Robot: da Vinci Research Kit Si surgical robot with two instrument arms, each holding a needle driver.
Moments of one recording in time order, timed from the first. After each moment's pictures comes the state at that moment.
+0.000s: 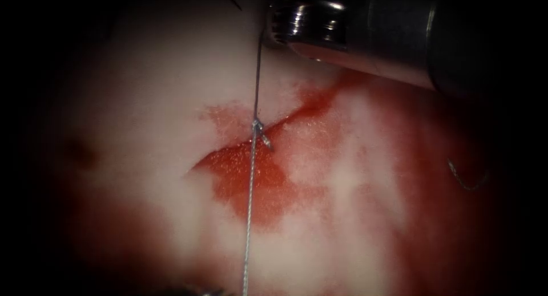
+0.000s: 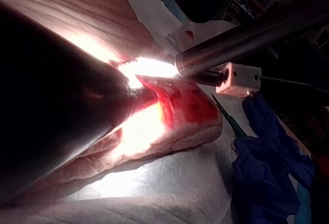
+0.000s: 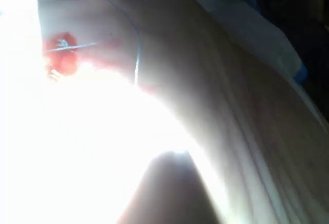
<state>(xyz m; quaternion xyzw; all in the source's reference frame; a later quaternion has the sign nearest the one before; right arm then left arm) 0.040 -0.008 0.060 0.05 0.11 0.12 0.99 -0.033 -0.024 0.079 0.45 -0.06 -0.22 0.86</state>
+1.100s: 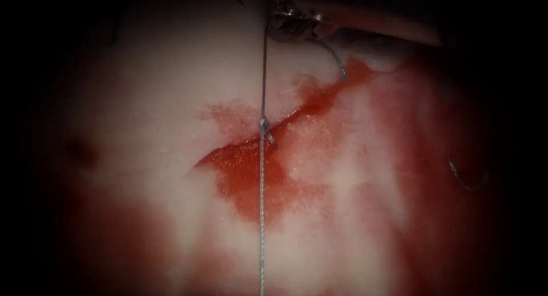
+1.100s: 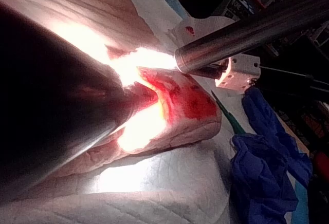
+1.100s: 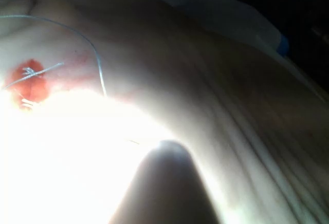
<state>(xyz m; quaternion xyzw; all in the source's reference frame) 0.040 -0.006 0.059 0.05 0.11 0.18 0.98 -0.034 -0.024 0.080 0.45 -0.07 -0.21 0.86</state>
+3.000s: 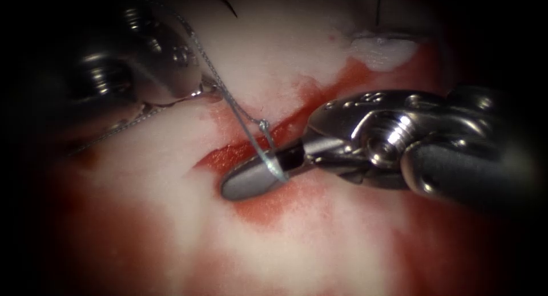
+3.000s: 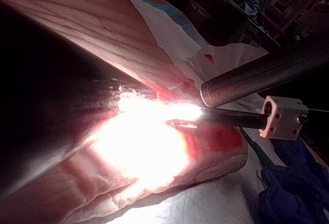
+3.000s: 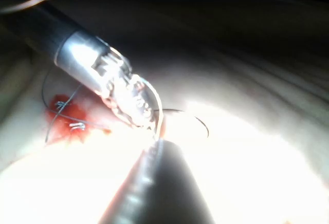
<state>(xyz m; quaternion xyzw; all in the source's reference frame) 0.037 -0.020 0.053 0.56 0.47 0.31 0.61 -0.026 -0.006 0.085 0.11 -0.16 -0.29 0.94</state>
